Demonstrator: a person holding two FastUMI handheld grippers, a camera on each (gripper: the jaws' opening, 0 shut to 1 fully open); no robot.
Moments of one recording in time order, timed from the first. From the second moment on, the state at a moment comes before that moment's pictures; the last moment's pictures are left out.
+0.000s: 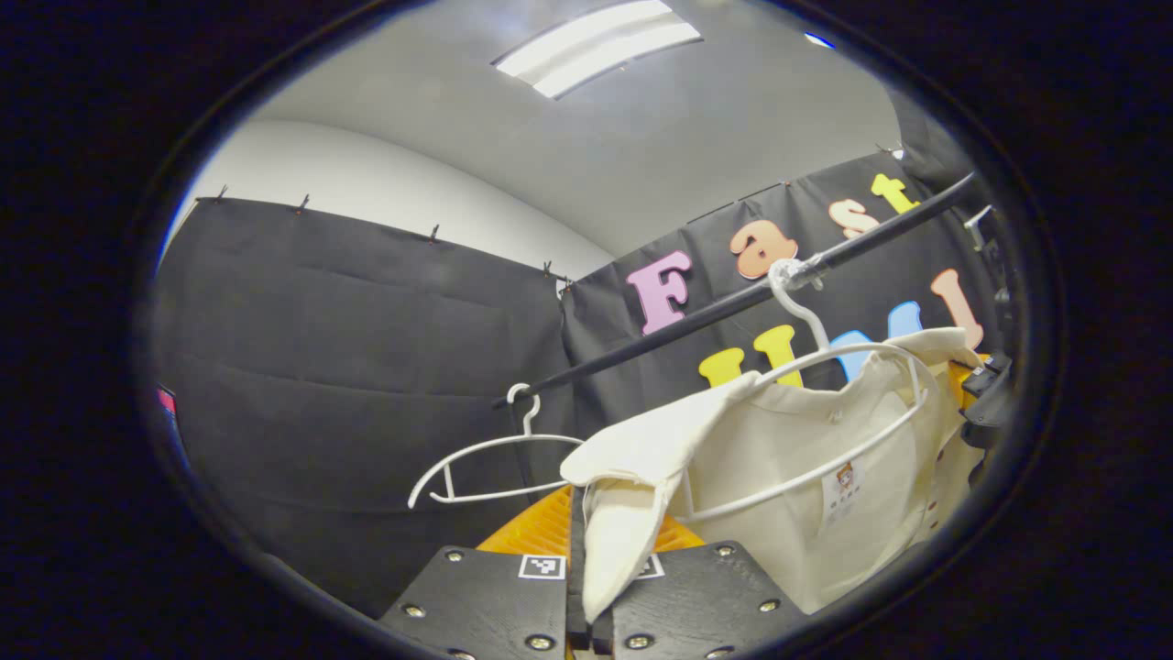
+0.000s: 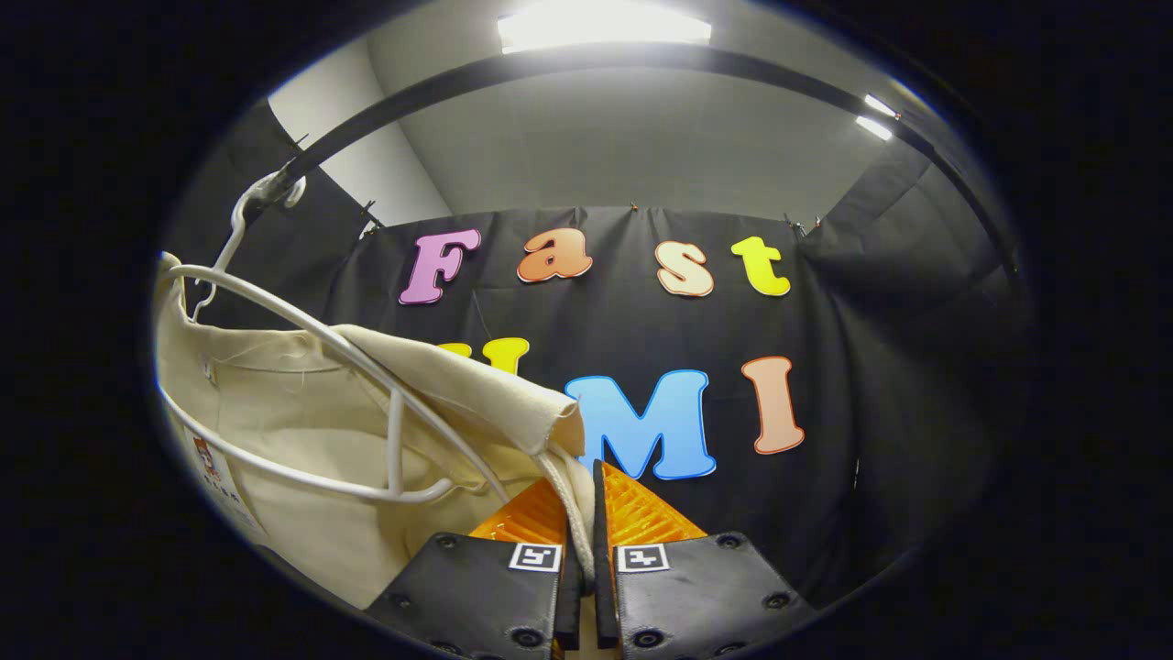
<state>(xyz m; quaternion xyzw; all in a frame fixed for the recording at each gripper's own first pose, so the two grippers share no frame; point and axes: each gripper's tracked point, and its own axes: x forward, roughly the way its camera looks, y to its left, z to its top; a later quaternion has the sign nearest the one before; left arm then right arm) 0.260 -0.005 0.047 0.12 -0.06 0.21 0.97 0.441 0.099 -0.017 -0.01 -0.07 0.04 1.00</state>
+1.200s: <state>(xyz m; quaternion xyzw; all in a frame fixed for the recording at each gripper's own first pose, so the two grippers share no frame) 0.272 0.069 -0.062 0.06 0.03 0.18 0.98 0.417 0.155 -0.134 -0.01 0.07 0.16 0.98</state>
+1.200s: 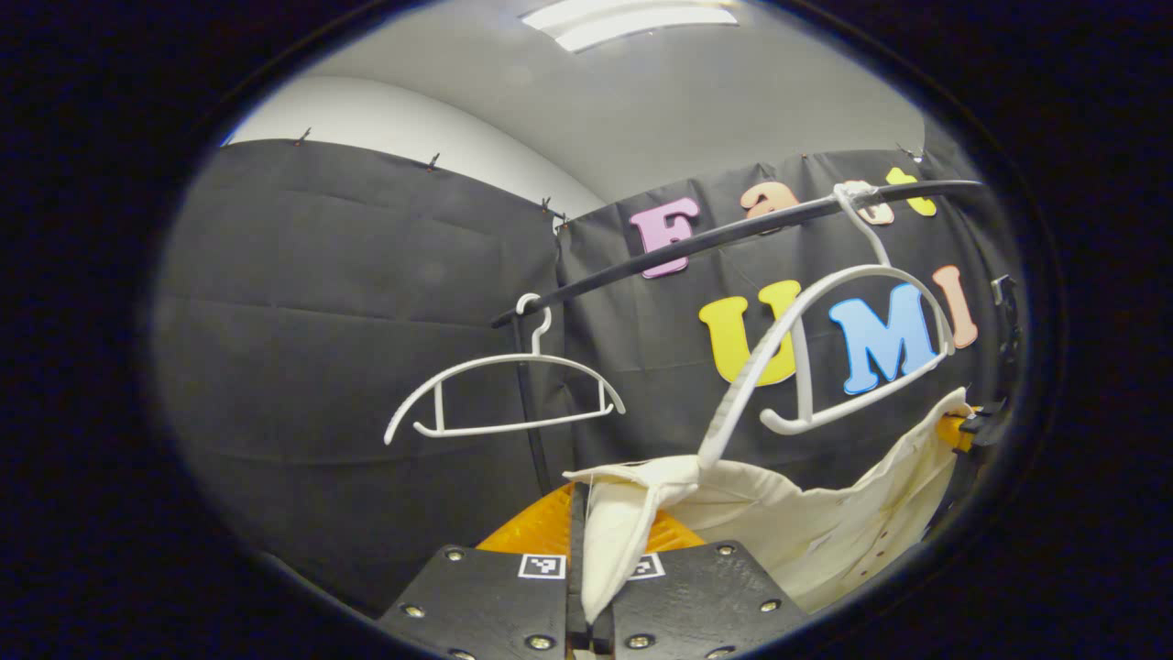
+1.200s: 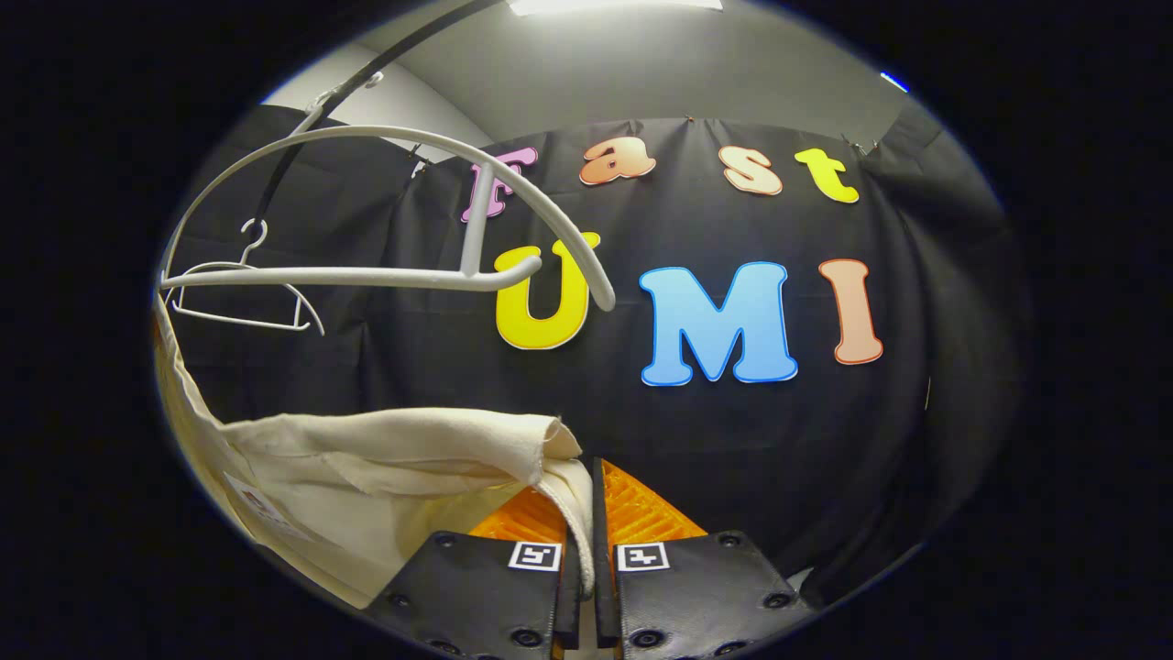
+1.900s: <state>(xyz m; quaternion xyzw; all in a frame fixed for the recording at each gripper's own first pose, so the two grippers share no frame) 0.199 -0.006 -0.074 0.01 0.05 0.06 1.00 0.254 0.213 -0.089 0.01 0.07 0.25 0.96</state>
